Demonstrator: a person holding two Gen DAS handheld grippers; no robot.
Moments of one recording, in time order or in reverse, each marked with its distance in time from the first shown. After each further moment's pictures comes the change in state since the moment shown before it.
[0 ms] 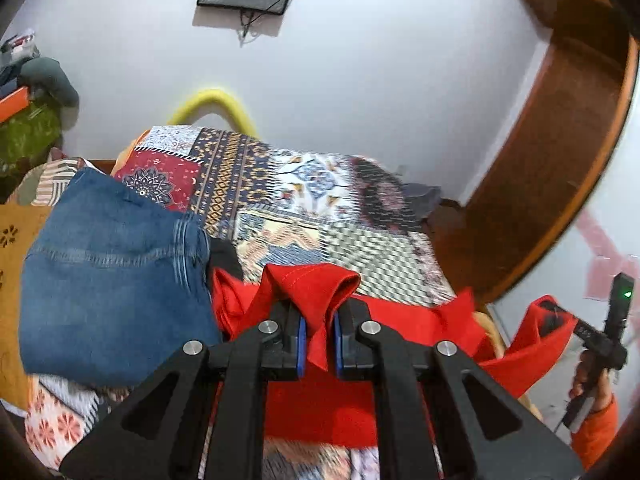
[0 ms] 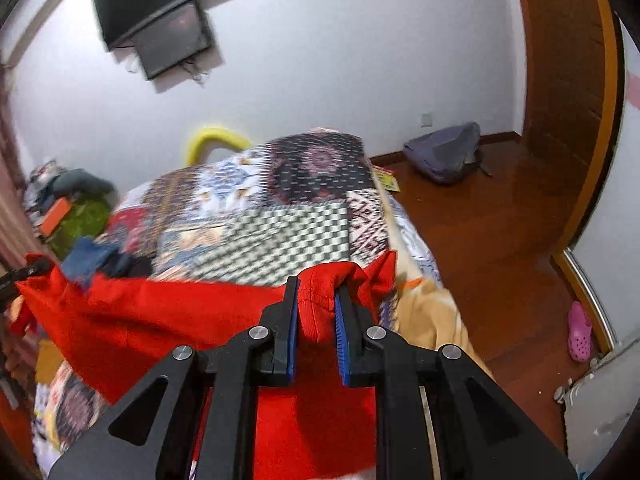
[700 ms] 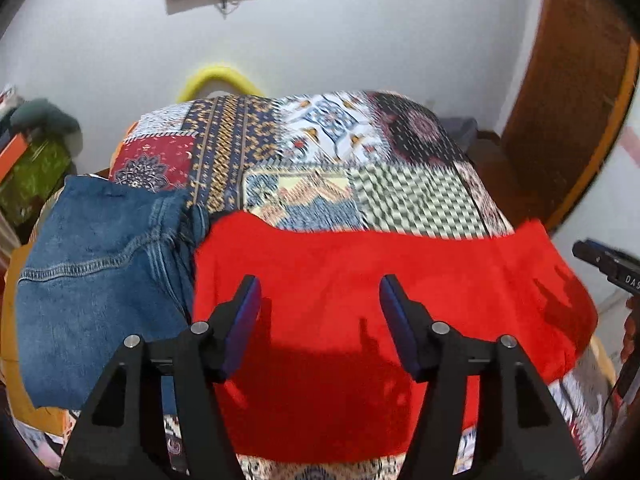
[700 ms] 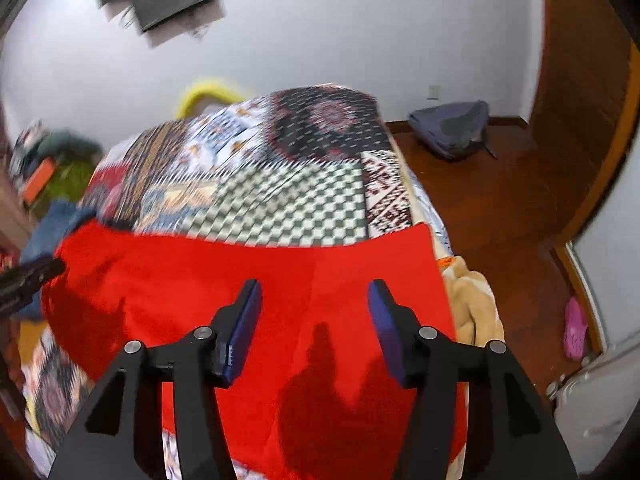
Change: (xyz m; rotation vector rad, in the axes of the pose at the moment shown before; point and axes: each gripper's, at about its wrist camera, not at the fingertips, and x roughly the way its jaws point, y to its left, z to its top) left arm 0.071 -0.027 -0.041 0.215 0.156 0.152; right arm 0.032 0.044 -0.019 -0.102 0.136 -0.021
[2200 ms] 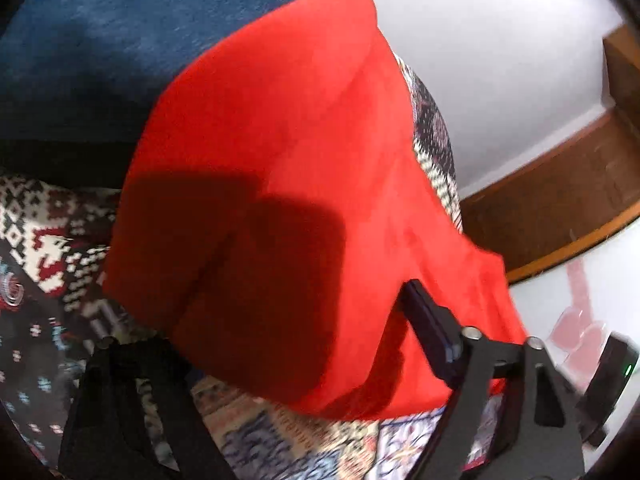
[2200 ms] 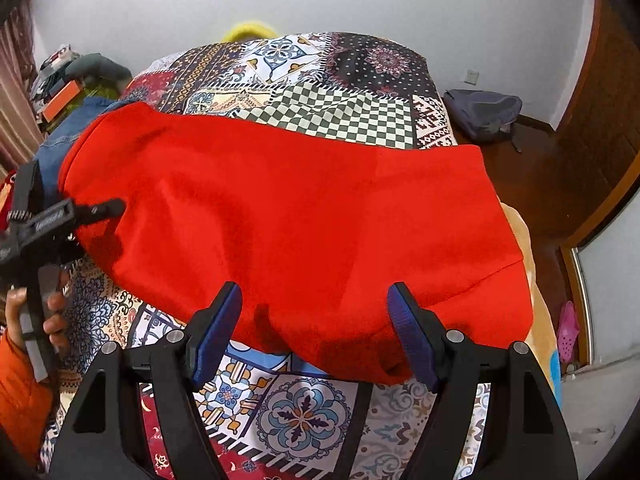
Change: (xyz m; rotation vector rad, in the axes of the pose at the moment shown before) left arm 0.063 0.053 -0.122 -0.603 0.078 -0.343; right arm 0.000 0.045 -0.079 -0.150 0.129 0.026
